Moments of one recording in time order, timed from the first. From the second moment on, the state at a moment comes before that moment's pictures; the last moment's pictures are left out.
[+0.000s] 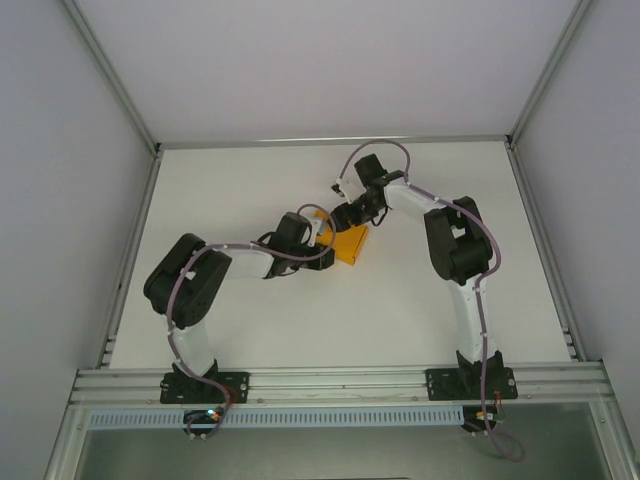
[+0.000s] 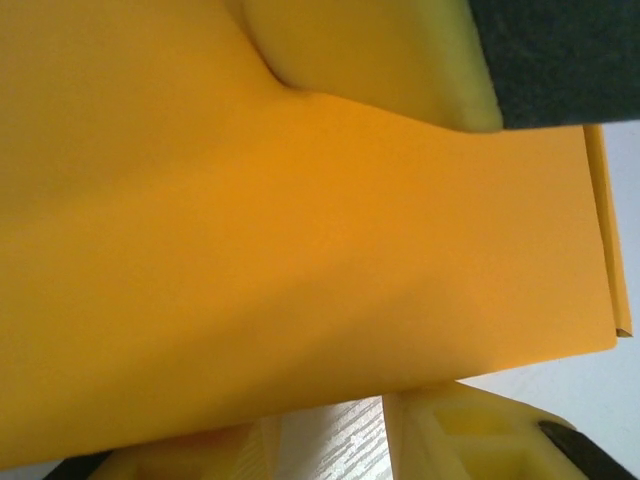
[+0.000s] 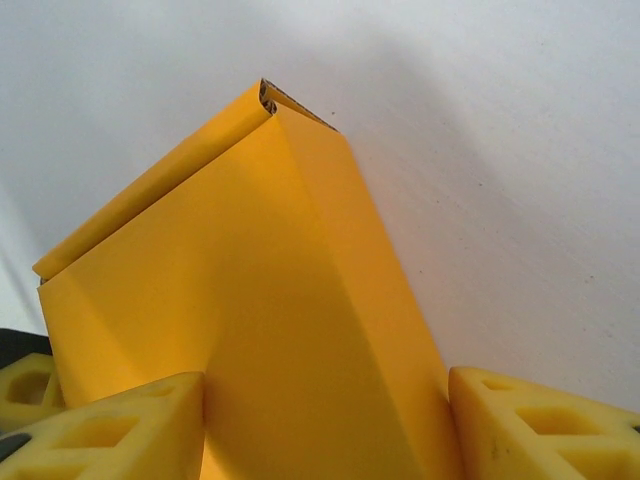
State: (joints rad) left arm -0.68 1.85 0.87 0.18 0.29 -0.45; right arm 0.38 2.23 1.68 -0.62 -0.54 -0.09
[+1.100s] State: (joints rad) left arm -0.65 1.28 0.78 -0.25 -0.11 -0.41; right arm 0.39 1.87 1.36 -0.44 -0.08 0.16
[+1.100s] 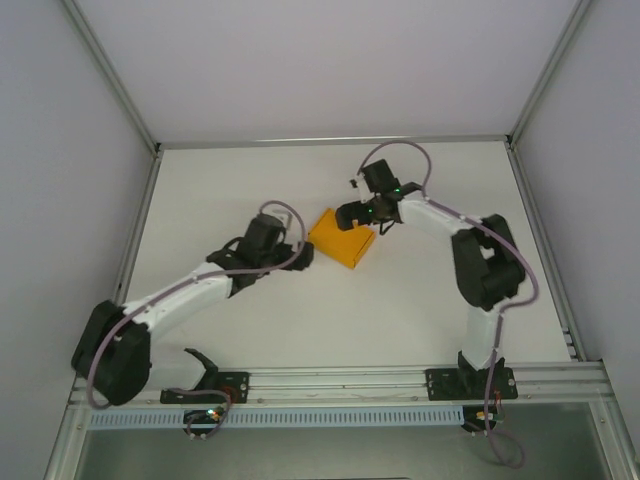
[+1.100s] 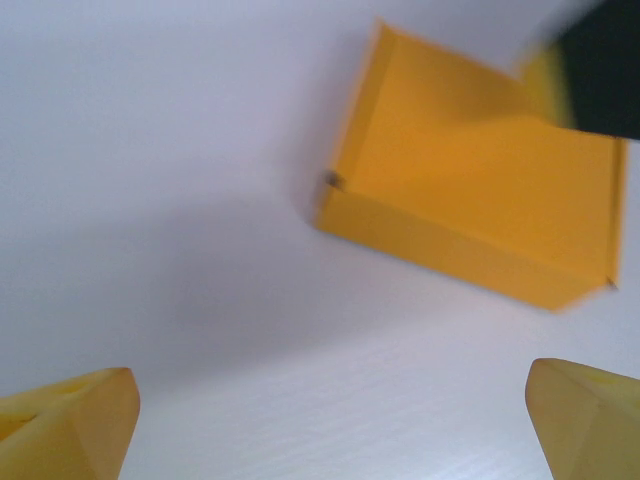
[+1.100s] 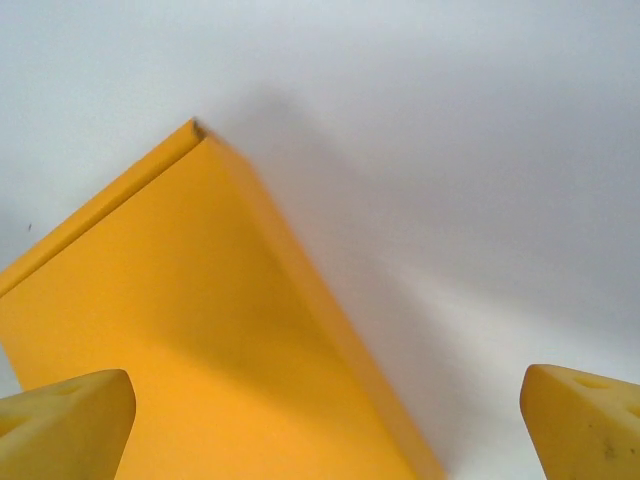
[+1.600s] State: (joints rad) left arm -0.12 1.30 0.56 0.12 -0.41 -0.16; right arm 0.12 1.35 0.58 0.14 0.10 0.09
